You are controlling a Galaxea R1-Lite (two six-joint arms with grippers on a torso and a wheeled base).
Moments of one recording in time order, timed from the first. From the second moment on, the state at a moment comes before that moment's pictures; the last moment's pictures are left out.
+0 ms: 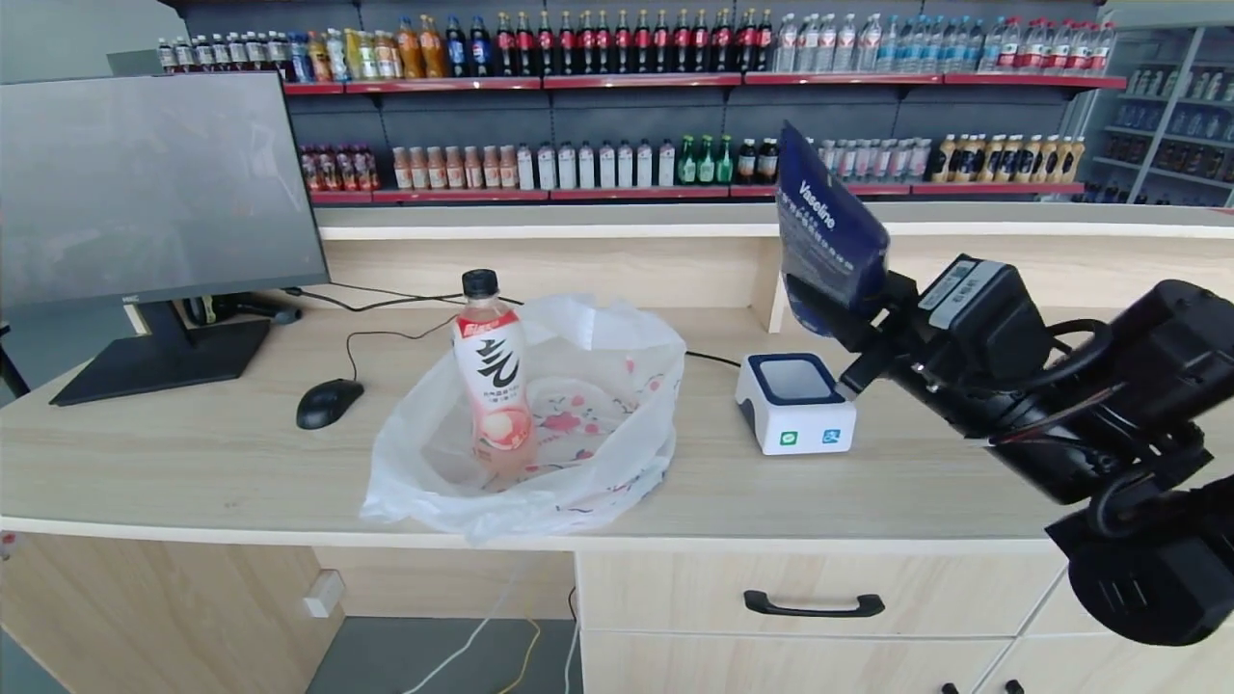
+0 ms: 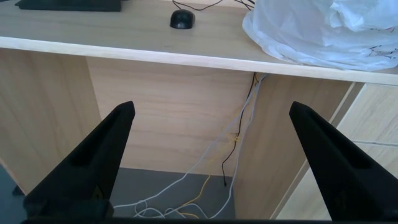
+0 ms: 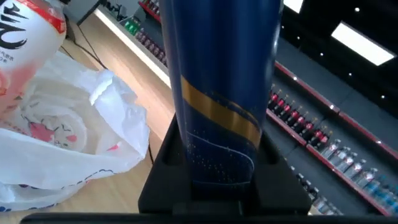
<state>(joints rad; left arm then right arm) 0.00 0.00 0.00 0.00 0.00 -0.01 0.41 1.82 -0.68 -1.56 0.34 -0.73</state>
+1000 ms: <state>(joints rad) 0.00 0.00 0.00 0.00 0.00 -0.01 0.34 2.08 -0.78 -1.57 0.86 -1.19</state>
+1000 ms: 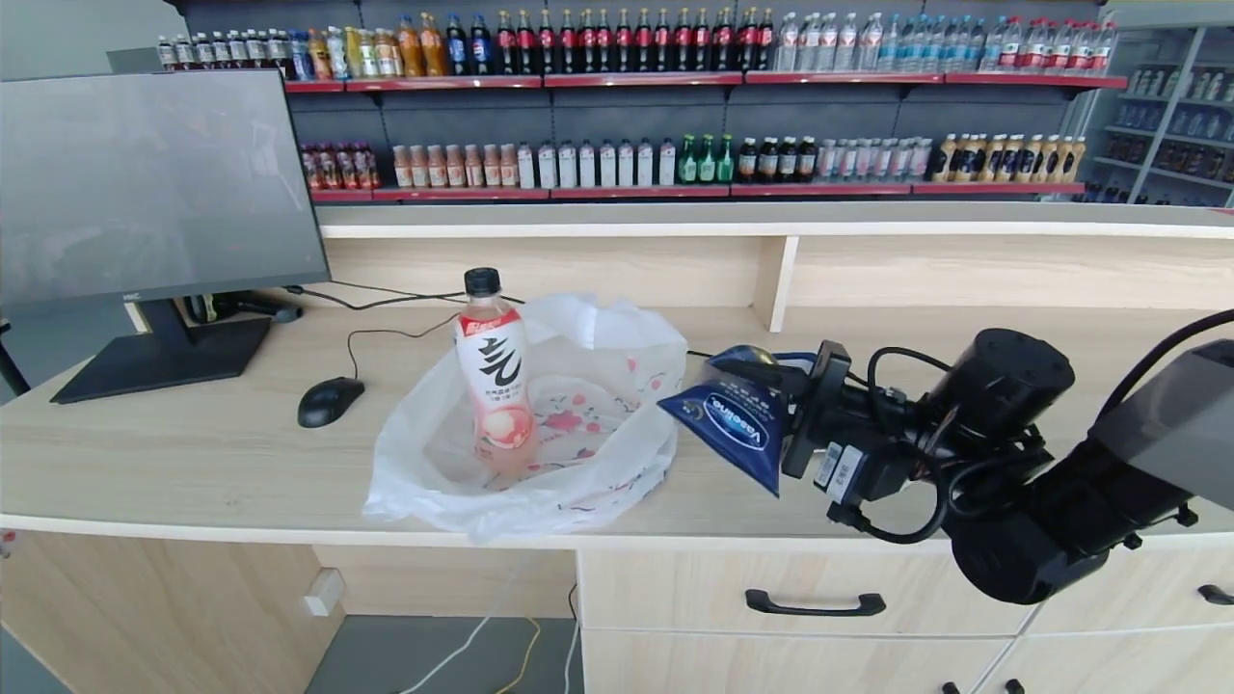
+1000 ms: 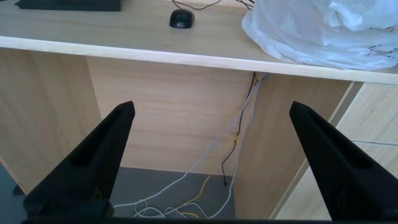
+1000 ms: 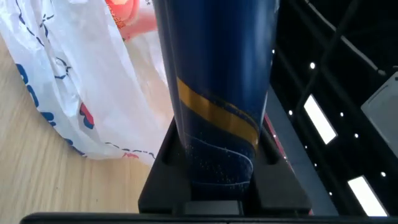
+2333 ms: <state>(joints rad) 0.00 0.00 0.00 0.00 0.00 -0.01 0.27 2.11 -0.77 -1.57 0.90 -1.28</state>
